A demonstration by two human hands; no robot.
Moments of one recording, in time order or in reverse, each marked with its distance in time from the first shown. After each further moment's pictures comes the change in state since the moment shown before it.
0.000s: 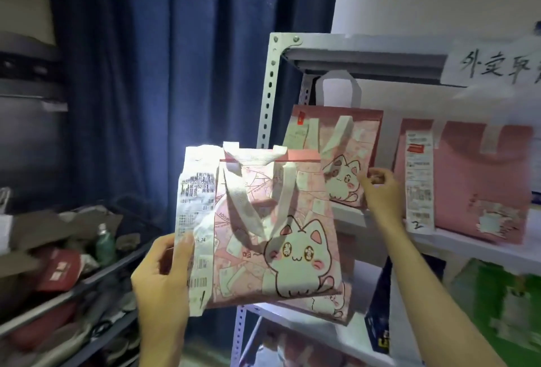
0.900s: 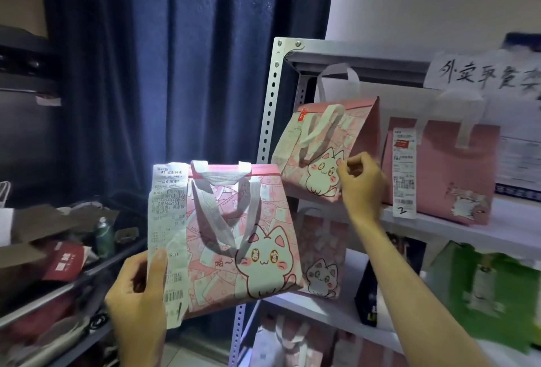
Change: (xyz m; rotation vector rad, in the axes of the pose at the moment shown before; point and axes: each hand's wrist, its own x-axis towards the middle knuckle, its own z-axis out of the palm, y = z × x) left_hand -0.020 -0.001 -0.073 0.074 0.099 -0.061; right_hand -0.074 -0.062 0.005 -0.150 0.199 -0.428
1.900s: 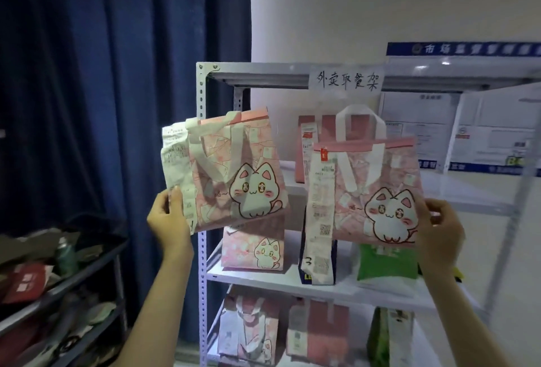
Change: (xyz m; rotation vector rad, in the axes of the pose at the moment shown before) left_hand -0.054 0.053 0.124 -0.281 -0.143 0.048; right_hand -0.072 0.086 -0.333 -0.166 0.319 0.295
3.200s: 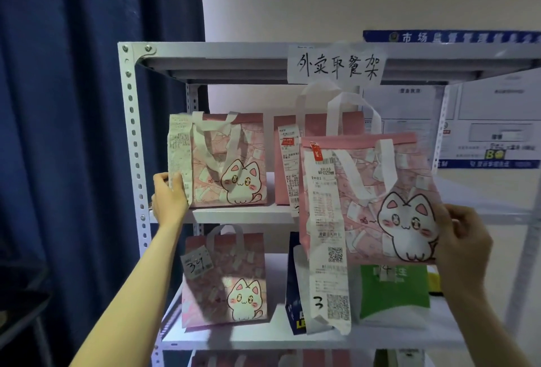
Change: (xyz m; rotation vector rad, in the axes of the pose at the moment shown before) left_hand 0.160 -0.164 0.178 0.551 -0.240 0.033; right_hand 0.049 0.059 0.078 0.210 0.073 -0.032
